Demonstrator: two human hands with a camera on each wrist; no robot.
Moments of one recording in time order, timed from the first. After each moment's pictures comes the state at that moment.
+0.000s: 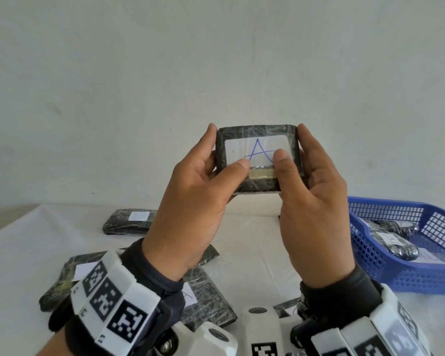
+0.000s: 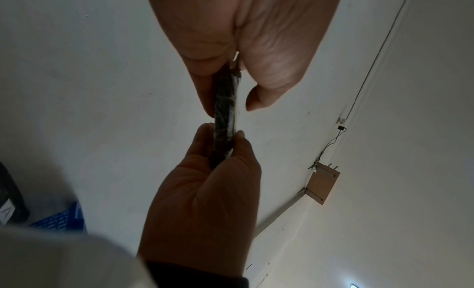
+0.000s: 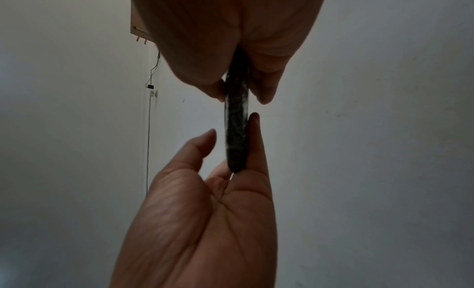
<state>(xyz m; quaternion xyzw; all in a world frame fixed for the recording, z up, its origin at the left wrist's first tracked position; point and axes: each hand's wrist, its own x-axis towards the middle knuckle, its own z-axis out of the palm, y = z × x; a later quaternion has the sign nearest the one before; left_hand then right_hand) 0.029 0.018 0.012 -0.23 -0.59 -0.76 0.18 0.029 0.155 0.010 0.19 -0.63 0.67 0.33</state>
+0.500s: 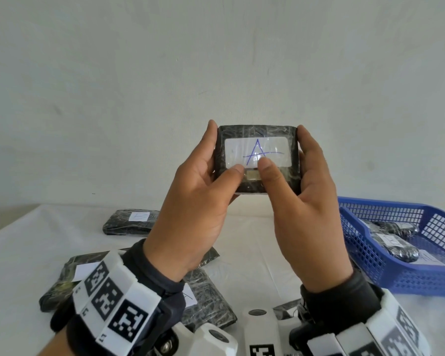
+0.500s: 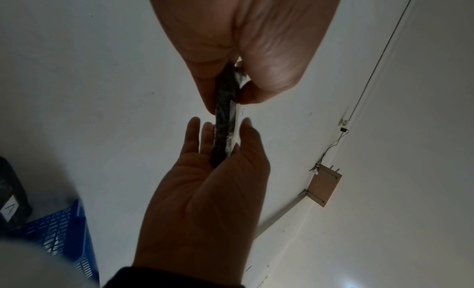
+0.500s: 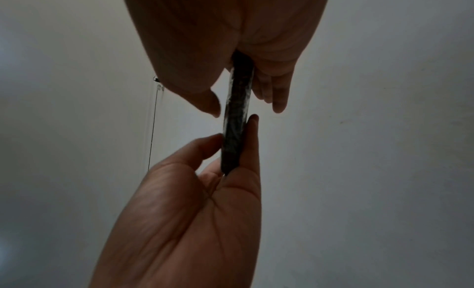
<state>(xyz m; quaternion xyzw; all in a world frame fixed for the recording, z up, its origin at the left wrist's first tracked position) 0.031 0.018 0.014 -0.24 -0.58 -0.76 0.17 0.030 0.155 0.006 0.20 -0.68 0.62 0.34</state>
